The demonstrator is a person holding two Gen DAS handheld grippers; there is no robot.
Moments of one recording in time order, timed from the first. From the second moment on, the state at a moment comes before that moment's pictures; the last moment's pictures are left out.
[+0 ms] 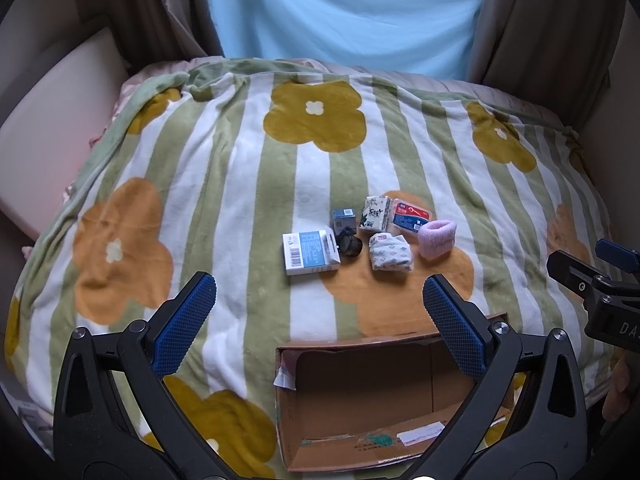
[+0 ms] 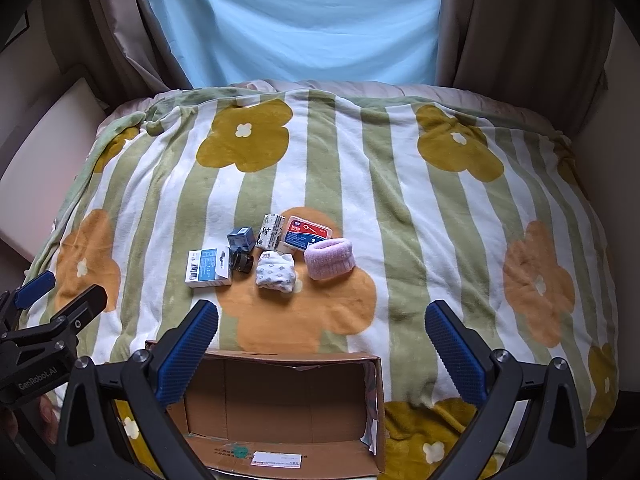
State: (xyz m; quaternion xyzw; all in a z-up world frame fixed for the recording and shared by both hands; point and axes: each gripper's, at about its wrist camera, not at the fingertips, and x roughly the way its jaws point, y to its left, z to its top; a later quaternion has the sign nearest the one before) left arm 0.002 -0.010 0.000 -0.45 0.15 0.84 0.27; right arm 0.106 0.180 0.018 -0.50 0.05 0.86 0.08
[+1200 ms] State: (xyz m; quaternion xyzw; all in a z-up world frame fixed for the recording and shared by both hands) left arm -0.004 -0.014 -0.005 -0.45 0.19 0.80 0.36; right arm 0.119 0.188 0.009 -0.49 0.06 0.87 0.03
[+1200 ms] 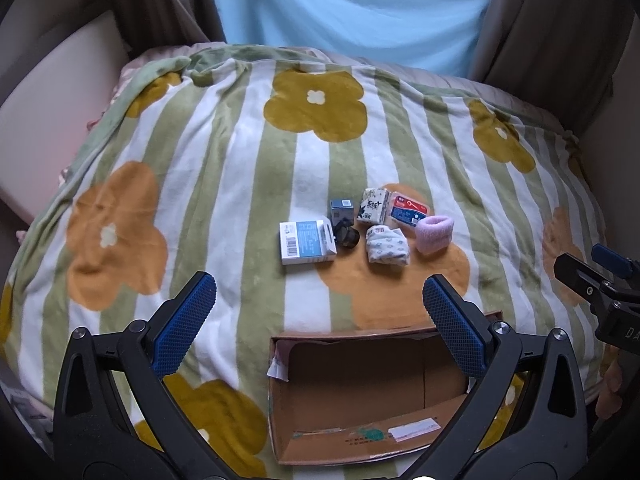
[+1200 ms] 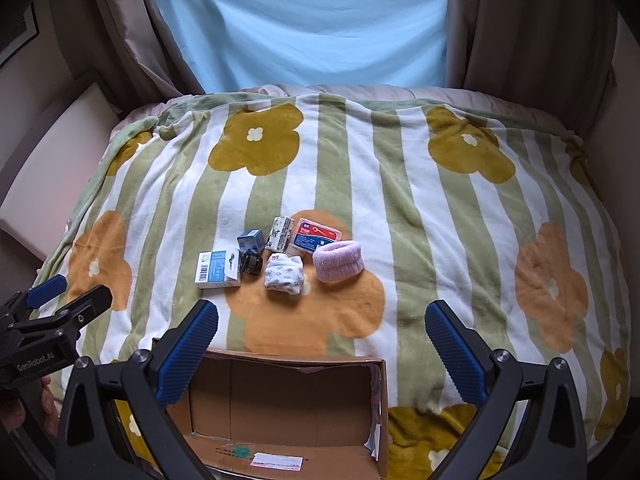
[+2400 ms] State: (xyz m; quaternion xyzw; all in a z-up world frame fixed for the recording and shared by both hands) left arm -0.126 0.143 -0.289 -0.60 0.39 0.62 0.31; right arm -0.034 0.236 -0.195 -0.60 0.01 0.79 -0.09
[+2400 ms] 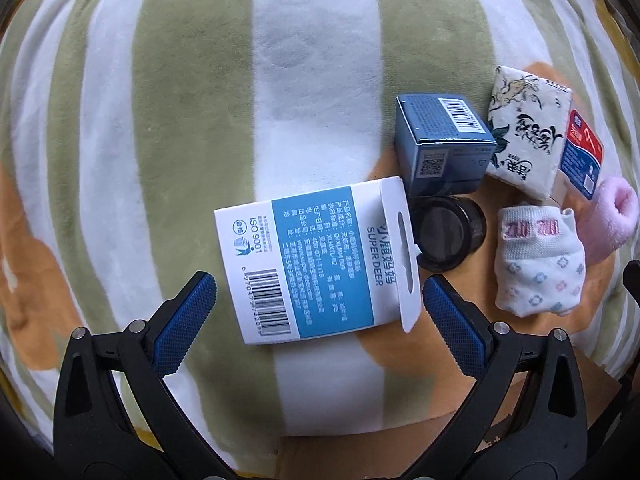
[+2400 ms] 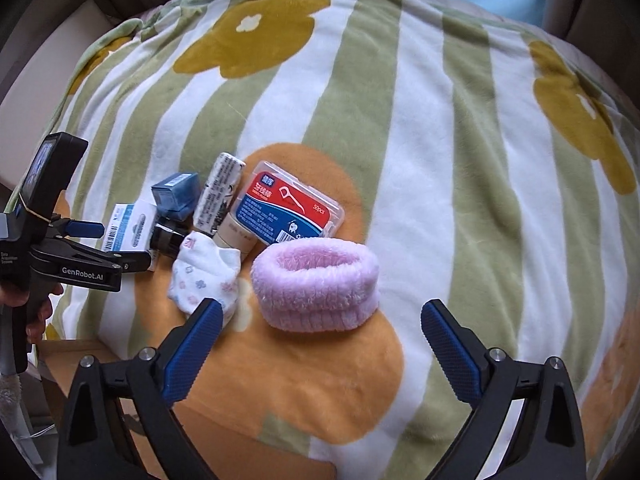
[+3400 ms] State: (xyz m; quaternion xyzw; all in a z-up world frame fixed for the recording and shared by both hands) left arm -0.122 0.138 -0.300 -0.58 0.38 0.60 0.40; right arm -0.017 0.218 -0.199 -0.61 0.03 0.78 -0.07
